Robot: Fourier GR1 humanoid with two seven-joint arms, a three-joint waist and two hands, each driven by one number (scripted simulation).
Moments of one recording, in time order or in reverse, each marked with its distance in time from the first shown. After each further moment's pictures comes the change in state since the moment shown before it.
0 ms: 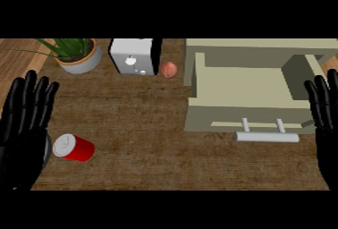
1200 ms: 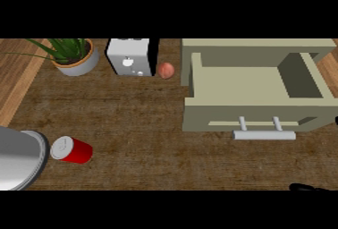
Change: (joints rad) left arm 0.407 0.250 0.491 -0.123 0.560 -0.390 0.255; right arm 0.233 0.005 -0.200 -0.028 -0.155 0.033 0.160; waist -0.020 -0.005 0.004
